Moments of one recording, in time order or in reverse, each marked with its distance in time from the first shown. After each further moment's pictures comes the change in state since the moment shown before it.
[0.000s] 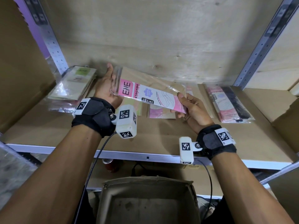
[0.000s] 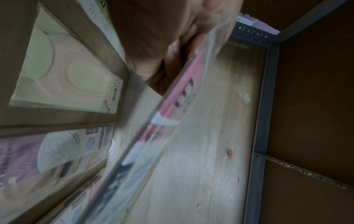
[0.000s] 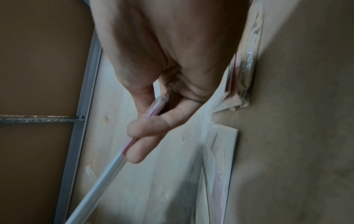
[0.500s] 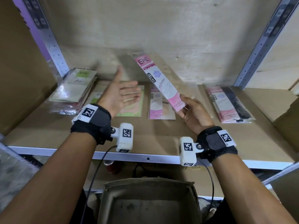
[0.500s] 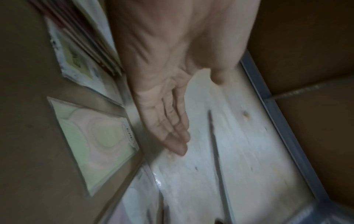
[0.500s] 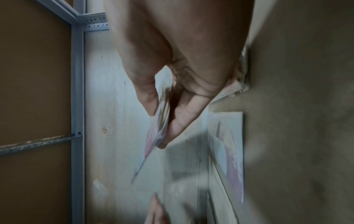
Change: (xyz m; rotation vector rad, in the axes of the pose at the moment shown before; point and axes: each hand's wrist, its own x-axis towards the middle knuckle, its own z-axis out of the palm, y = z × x) left_hand -0.001 -0.020 -0.005 0.256 0.017 -0.128; right_hand 0.002 0.000 0.000 0.339 0.160 0.095
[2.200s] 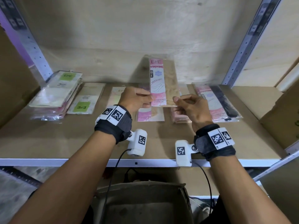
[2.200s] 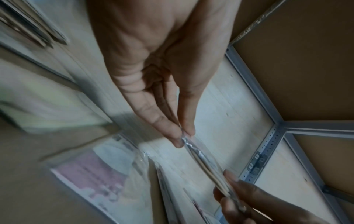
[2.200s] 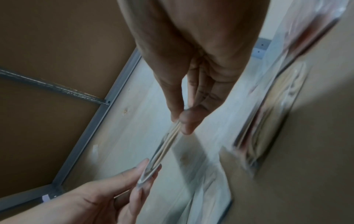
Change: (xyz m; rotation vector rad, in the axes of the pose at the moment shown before) left_hand 0.023 -0.039 0.077 0.456 -0.011 0.160; right_hand 0.000 -0.026 -0.022 -0.551 0.231 -0.236
